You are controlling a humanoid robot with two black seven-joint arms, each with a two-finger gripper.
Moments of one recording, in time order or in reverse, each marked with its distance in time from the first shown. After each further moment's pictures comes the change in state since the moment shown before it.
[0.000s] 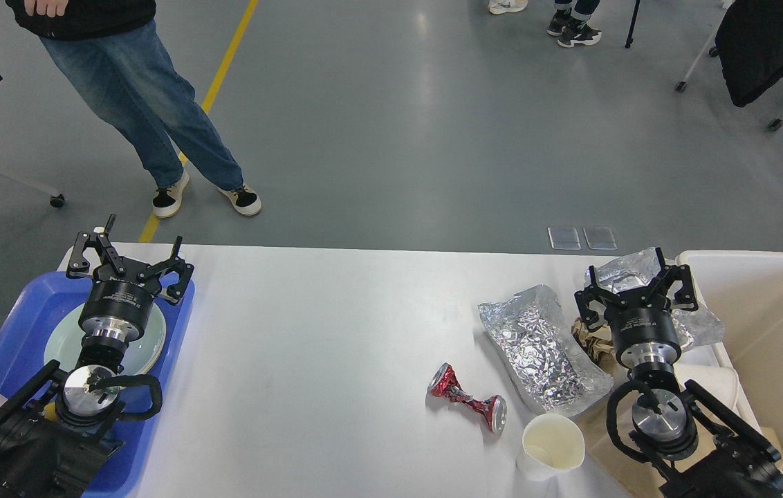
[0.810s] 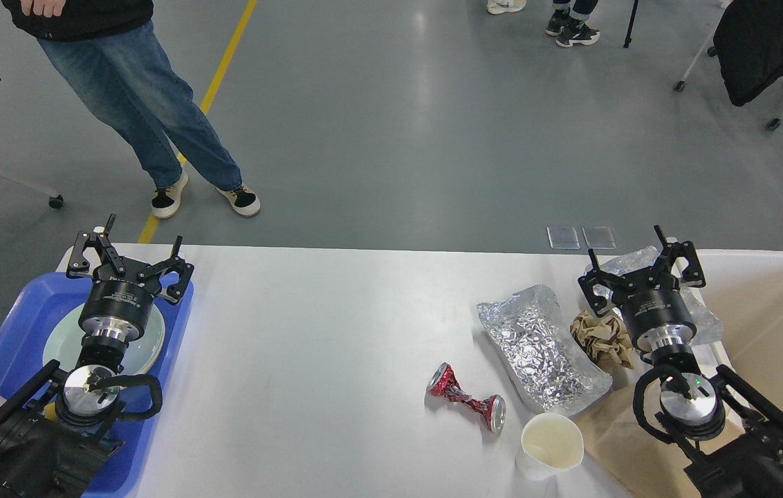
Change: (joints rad) left arm 0.000 0.000 0.000 0.000 0.000 0.000 0.000; right arm 0.037 -0.066 0.048 0.003 0.009 0.096 -0.158
